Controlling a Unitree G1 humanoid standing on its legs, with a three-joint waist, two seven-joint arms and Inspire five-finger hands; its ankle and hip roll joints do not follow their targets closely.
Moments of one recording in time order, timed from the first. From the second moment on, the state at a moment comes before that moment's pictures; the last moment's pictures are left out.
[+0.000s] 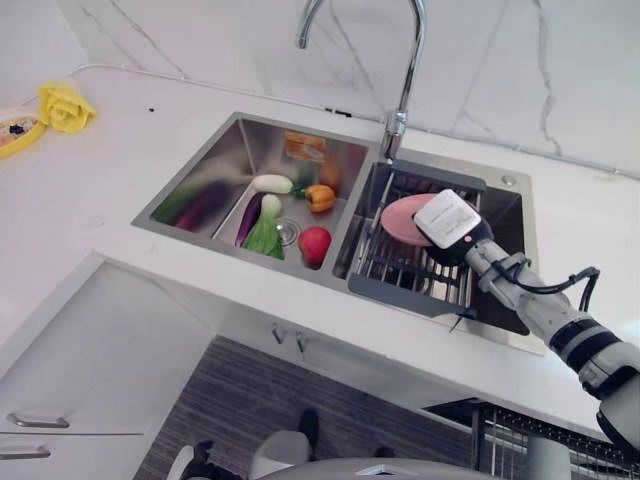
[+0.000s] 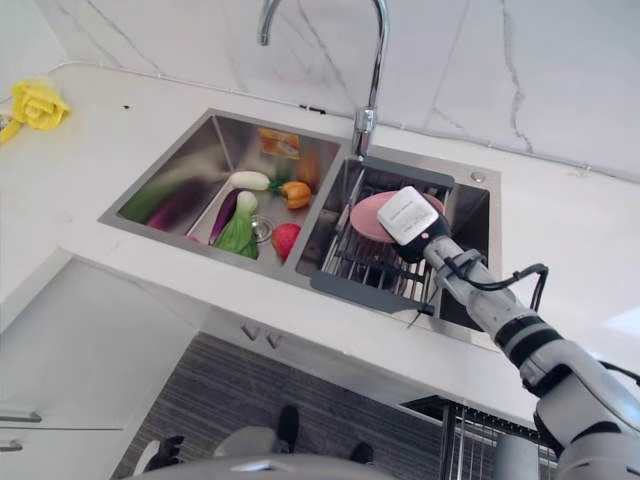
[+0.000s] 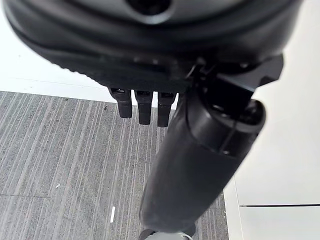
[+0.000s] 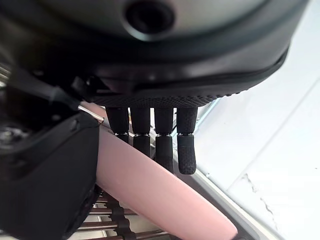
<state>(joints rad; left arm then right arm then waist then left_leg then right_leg) 0.14 0.21 -0.11 1.14 0.16 -0.01 0.37 -0.61 -0.82 0.74 0.51 -1.21 0.03 -0.44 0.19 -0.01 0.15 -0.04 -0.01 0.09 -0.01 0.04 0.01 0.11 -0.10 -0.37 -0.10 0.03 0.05</state>
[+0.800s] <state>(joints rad) 0.15 0.18 -0.10 1.08 0.17 -0.01 0.39 -0.26 -0.58 0.16 0.15 -0.68 0.01 -0.60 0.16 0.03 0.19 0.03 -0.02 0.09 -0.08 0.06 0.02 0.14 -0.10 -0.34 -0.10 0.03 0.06</state>
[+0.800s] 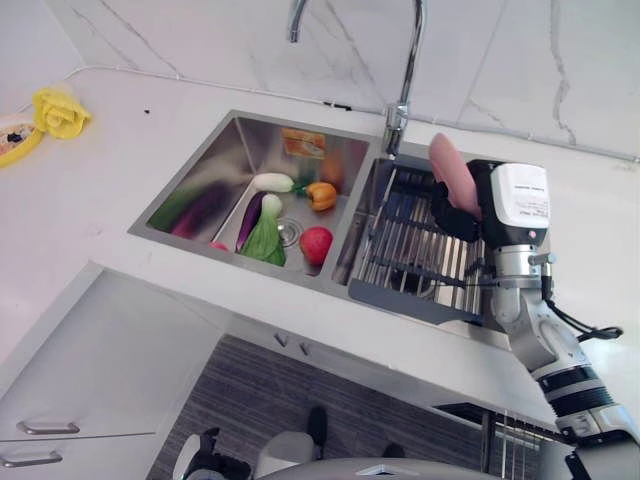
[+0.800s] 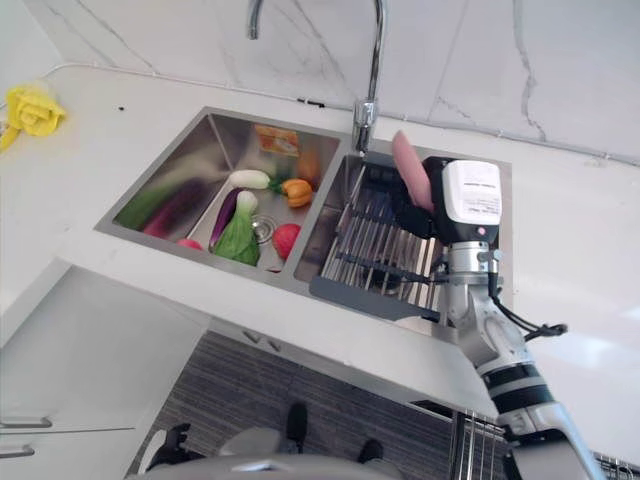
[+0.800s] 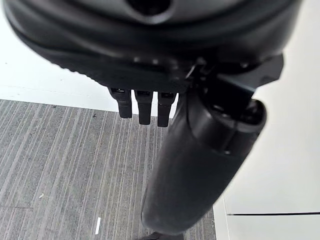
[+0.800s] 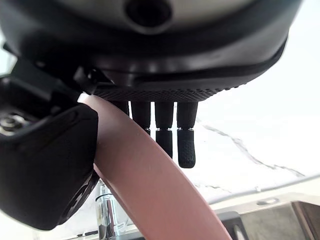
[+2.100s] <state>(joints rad) 0.07 0.23 -0.06 1.03 0.04 0.01 0.41 -0.02 -0.35 -0.20 -0.25 0.27 -0.25 -0.49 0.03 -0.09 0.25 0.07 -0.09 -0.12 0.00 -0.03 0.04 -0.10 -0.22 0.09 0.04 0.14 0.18</state>
